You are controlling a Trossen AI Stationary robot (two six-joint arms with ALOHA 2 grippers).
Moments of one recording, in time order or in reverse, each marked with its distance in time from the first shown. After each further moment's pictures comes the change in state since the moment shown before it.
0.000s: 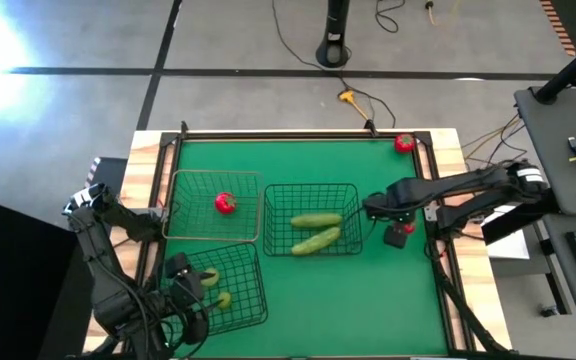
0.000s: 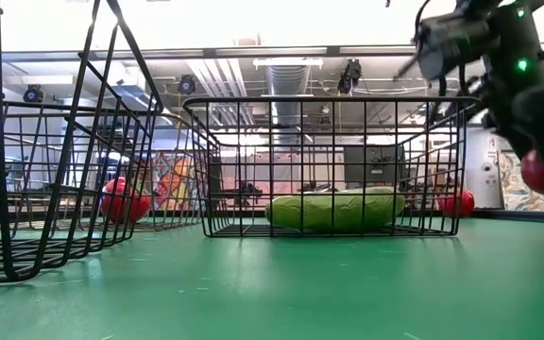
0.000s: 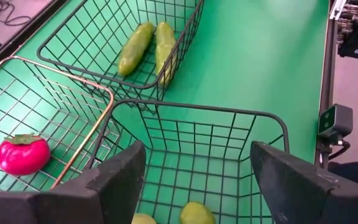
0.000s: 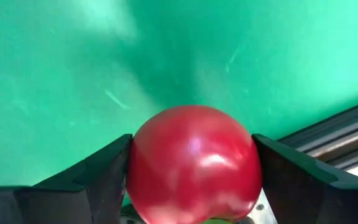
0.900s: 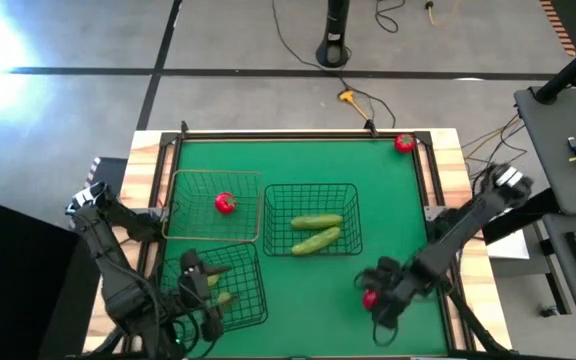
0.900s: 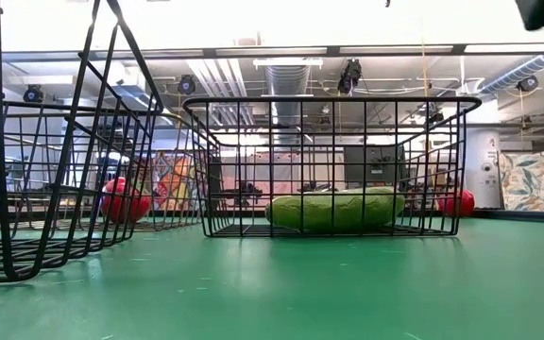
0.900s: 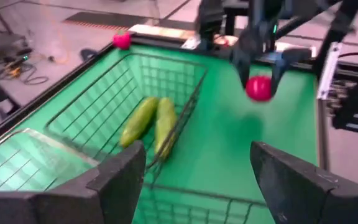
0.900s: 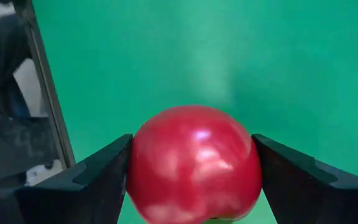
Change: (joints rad) left arm 0.064 0.001 -0.002 0.214 -0.257 0.181; right arm 0.749 0.159 0.067 0.739 0.049 0.646
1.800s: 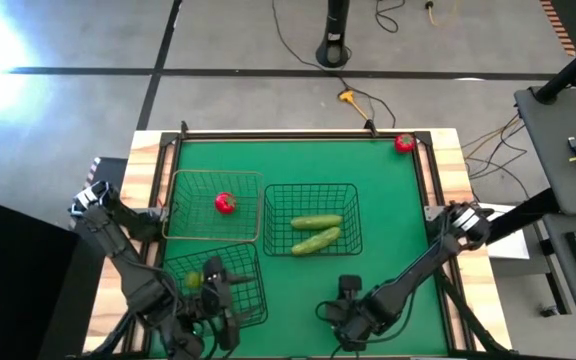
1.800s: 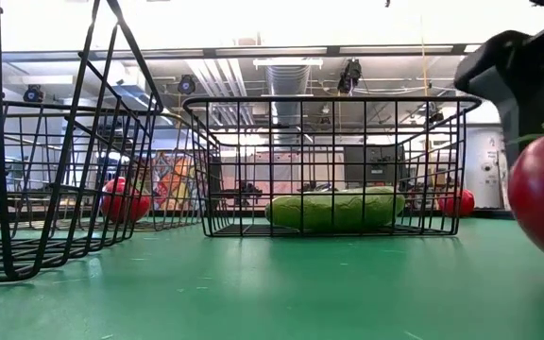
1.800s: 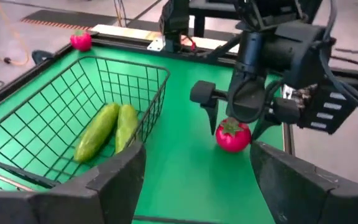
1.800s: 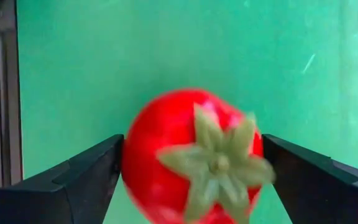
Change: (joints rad) left arm 0.079 0.001 -0.102 0.436 0.103 0.317; right arm -0.027 0.494 0.491 -0.154 0.128 -0.368
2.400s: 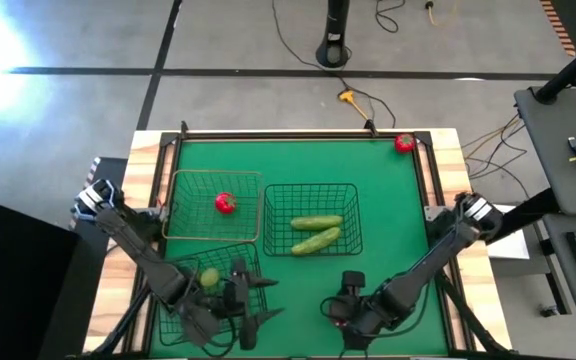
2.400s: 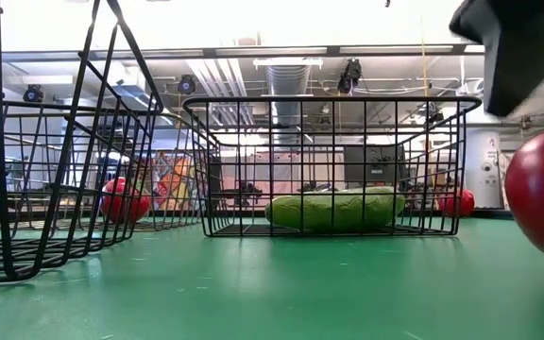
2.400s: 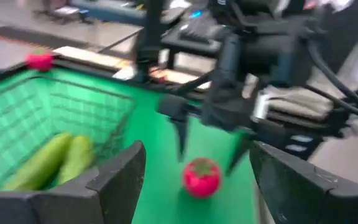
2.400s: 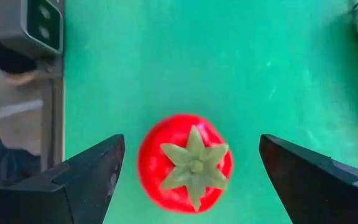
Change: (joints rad) left arm 0.095 0.000 -0.250 0.687 0.076 0.284; right arm 0.019 -0.110 -0.001 -0.004 0.070 0.020
